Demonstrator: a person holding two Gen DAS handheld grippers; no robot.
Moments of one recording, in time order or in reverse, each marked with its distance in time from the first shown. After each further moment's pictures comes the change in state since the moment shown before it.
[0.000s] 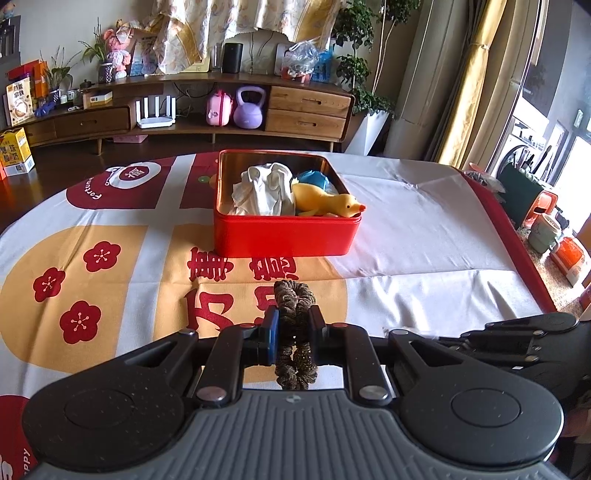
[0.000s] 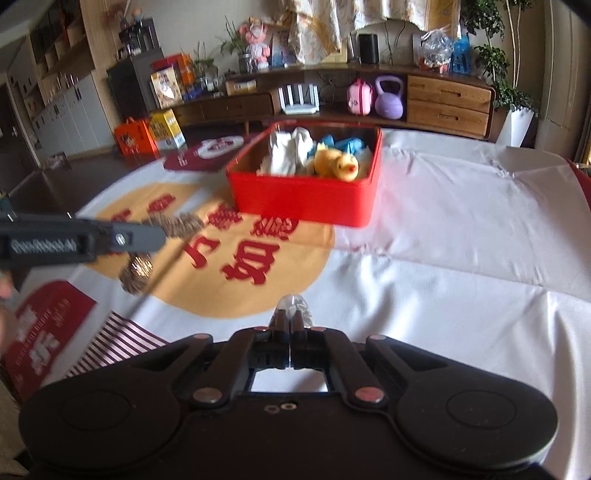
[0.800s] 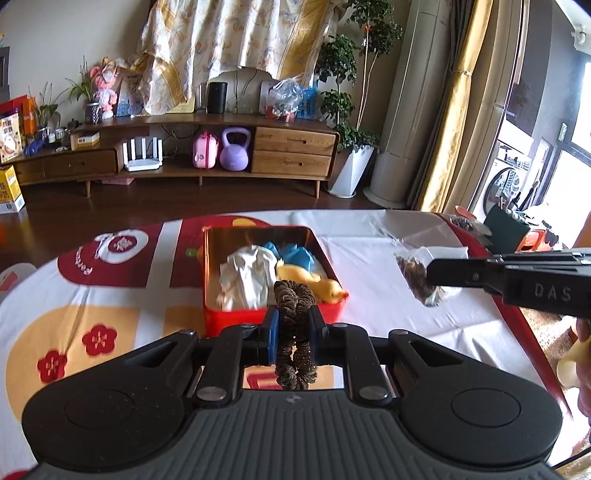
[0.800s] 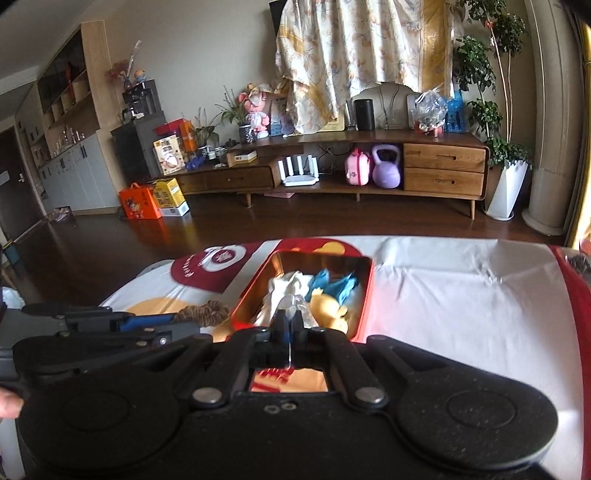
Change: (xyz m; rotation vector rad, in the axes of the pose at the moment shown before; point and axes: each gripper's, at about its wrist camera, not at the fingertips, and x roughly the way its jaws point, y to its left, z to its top) left arm -0.008 -0.007 0.077 0.043 -0.103 -0.030; right arm -0.036 -0.014 0.123 0.019 -0.180 0.005
